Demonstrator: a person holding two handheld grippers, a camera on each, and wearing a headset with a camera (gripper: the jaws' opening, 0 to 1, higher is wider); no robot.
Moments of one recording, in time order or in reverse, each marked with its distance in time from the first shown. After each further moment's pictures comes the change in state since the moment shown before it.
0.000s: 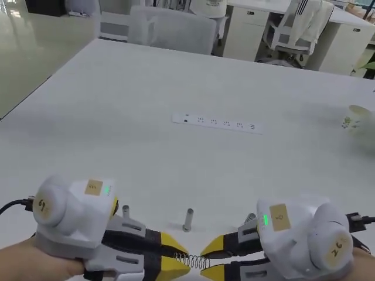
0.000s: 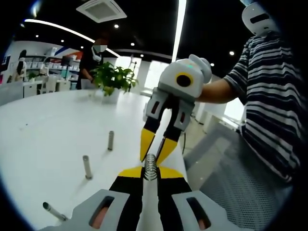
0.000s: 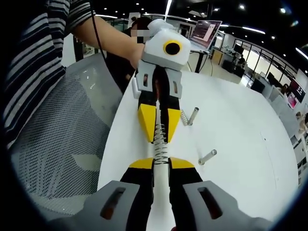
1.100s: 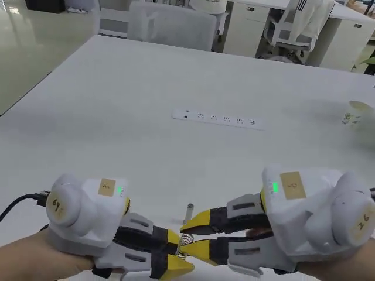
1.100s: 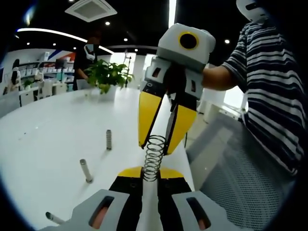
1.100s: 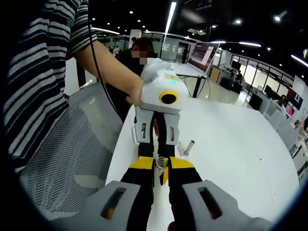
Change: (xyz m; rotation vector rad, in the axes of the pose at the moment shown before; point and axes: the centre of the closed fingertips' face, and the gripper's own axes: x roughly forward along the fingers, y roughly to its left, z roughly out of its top) left arm 0.013 -0.001 -0.004 0.088 0.067 0.000; right arm -0.012 -0.004 0.066 -0.021 -0.183 -0.020
